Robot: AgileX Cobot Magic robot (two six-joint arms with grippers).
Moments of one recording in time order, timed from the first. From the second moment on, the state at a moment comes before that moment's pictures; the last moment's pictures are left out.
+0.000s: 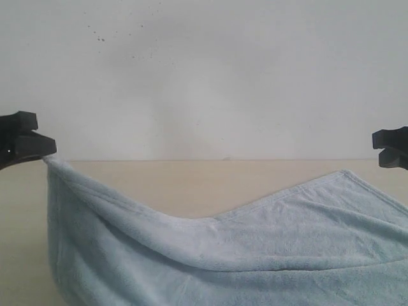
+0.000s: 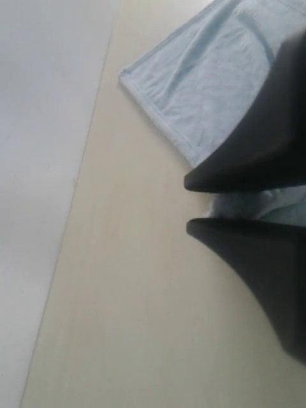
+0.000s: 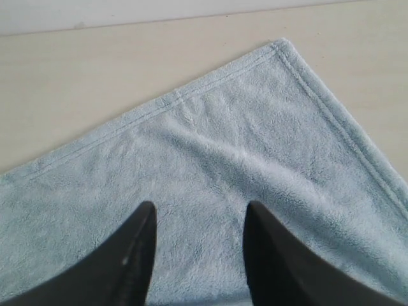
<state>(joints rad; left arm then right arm) 0.10 1.48 -0.92 1.75 -0.63 -2.04 -0.07 1.46 -1.00 0.57 0.45 -0.50</state>
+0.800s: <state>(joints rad) 0.11 1.56 -0.94 1.75 -0.92 -2.05 -0.07 1.86 -1.34 0.41 0.54 -0.47</state>
